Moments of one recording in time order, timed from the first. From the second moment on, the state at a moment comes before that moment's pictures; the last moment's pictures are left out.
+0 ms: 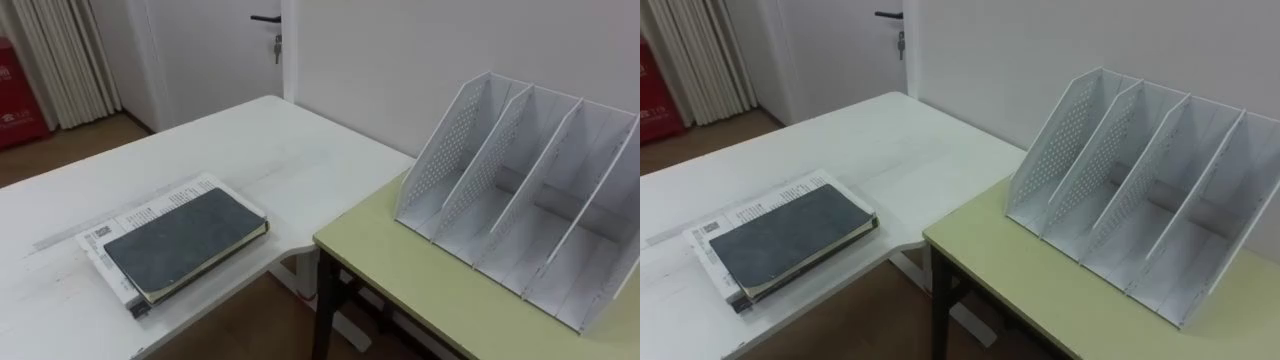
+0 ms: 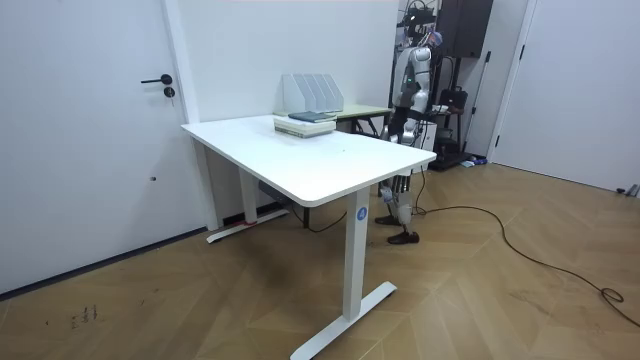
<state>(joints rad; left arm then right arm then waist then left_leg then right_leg) 0.23 0.18 0.05 1.08 0.41 0.23 -0.07 0.14 -0.20 0.02 1.32 -0.36 0.20 0.01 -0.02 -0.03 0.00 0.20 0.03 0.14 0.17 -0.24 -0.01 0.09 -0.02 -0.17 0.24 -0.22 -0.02</state>
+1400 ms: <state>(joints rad) 0.19 0.19 -0.04 0.64 0.43 0.08 0.20 0.12 -0.21 0.05 1.27 -0.36 0.07 -0.05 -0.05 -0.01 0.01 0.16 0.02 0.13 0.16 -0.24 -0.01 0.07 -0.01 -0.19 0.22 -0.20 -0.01</state>
